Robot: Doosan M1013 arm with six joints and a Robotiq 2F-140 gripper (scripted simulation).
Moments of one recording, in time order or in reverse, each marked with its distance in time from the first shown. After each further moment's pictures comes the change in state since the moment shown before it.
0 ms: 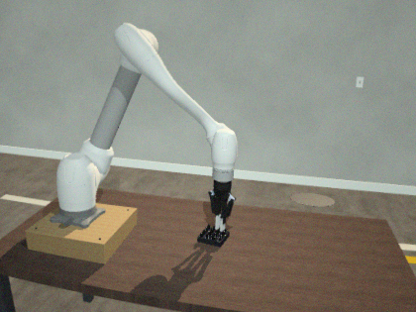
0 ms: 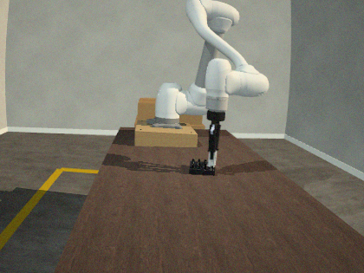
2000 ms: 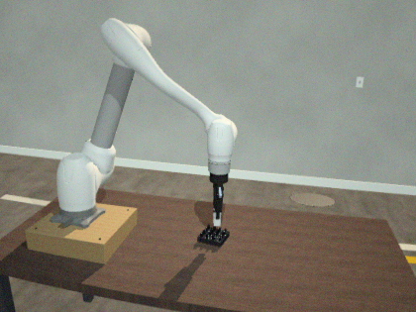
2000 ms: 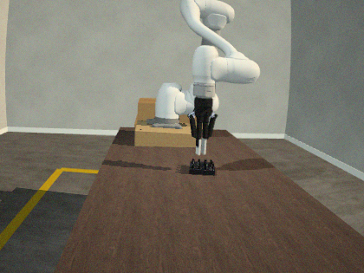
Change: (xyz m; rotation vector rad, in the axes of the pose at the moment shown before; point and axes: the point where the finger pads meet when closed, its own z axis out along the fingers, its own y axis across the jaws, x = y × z) arm 0.050 -0.015 -0.050 -0.008 -0.007 0.802
